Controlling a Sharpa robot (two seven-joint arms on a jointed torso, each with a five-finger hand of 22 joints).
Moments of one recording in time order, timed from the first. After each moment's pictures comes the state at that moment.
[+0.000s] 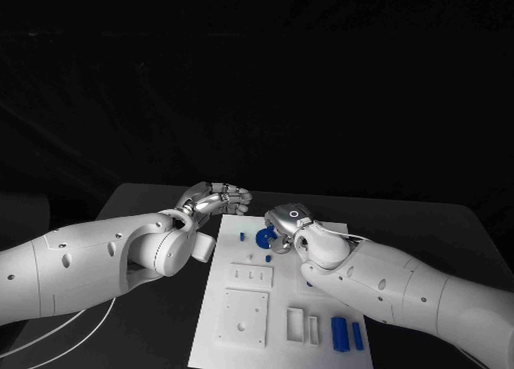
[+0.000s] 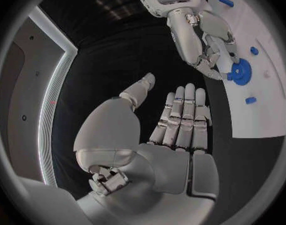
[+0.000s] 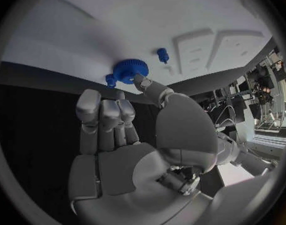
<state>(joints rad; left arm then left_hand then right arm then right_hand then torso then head) 1.40 -0.85 -0.17 1.51 -0.07 -0.41 0.30 1.11 -0.11 0.47 -0.26 0.05 0.76 0.19 0.33 0.45 1.07 0.16 0.11 0.07 0.89 0.14 0.40 0.49 0.04 0.72 0.04 0.29 1.31 1.24 -0.24 -0.10 0.96 -1.88 -0.40 -0.28 1.07 -0.27 0.76 -0.15 0.05 0.88 0.15 0.27 0.42 1.17 0.02 1.24 1.16 1.30 -0.08 1.34 0.87 0.16 1.33 -0.09 1.04 1.31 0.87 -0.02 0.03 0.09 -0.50</state>
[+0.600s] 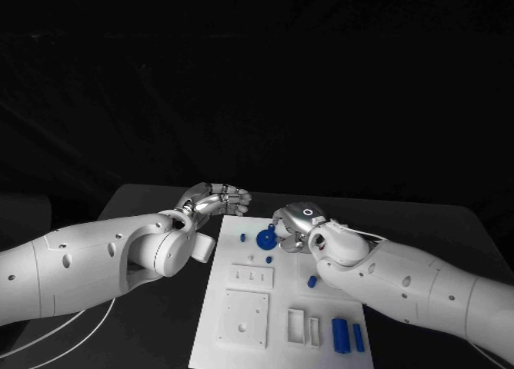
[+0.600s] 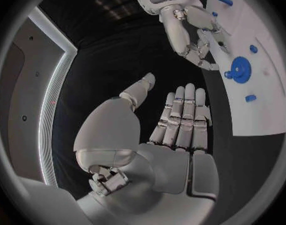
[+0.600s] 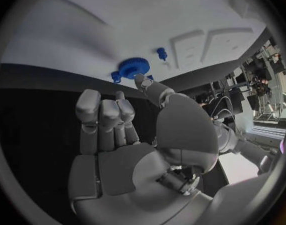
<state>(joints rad) 1.40 -0.85 -0.17 1.51 -0.08 -0.41 0.30 1.11 -0.11 0.47 -0.26 0.05 0.76 0.20 0.33 0.45 1.07 0.16 0.11 0.07 0.89 0.14 0.39 0.49 0.04 0.72 0.04 0.29 1.31 1.26 -0.34 -0.10 1.05 -1.78 -0.43 -0.20 1.07 -0.27 0.75 -0.15 0.05 0.87 0.15 0.26 0.42 1.17 0.03 1.24 1.17 1.30 -0.08 1.33 0.87 0.15 1.33 -0.09 1.04 1.31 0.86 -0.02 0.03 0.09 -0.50</state>
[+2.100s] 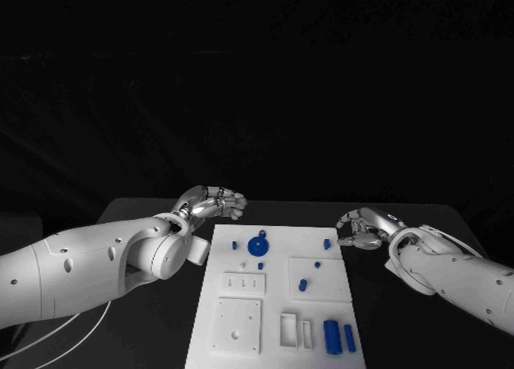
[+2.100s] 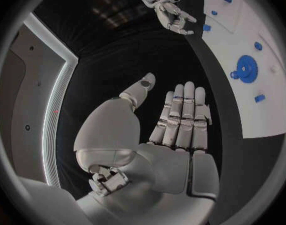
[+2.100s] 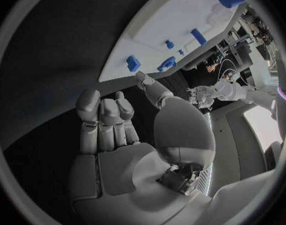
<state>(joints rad) 1.39 -0.85 -0.17 1.46 -0.12 -0.39 0.32 1.10 -0.10 0.47 -0.28 0.05 0.79 0.18 0.34 0.44 1.13 0.15 0.11 0.07 0.93 0.13 0.41 0.50 0.05 0.75 0.03 0.30 1.31 1.21 -0.60 -0.03 0.91 -1.26 -0.38 0.19 1.04 -0.18 0.55 -0.29 0.20 0.86 0.15 0.27 0.42 1.14 0.03 1.23 1.14 1.29 -0.08 1.31 0.89 0.15 1.30 -0.09 1.03 1.31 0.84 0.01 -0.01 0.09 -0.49</state>
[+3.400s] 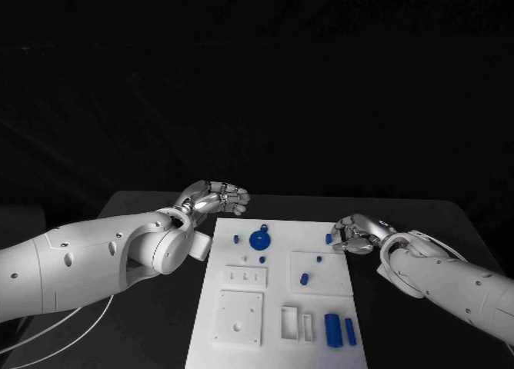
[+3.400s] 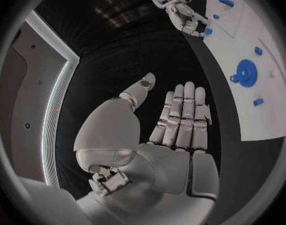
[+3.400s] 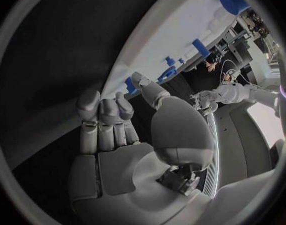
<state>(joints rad) 1.39 -0.86 -0.17 1.49 -0.12 -0.38 0.32 1.10 -0.10 0.47 -0.28 0.05 0.79 0.18 0.34 0.44 1.13 0.15 0.10 0.07 0.93 0.13 0.40 0.50 0.04 0.75 0.03 0.30 1.31 1.16 -0.52 -0.03 0.81 -1.23 -0.34 0.20 1.08 -0.15 0.54 -0.29 0.18 0.86 0.15 0.27 0.42 1.13 0.03 1.23 1.14 1.29 -0.07 1.31 0.89 0.15 1.29 -0.08 1.03 1.31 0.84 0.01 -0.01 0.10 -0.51</state>
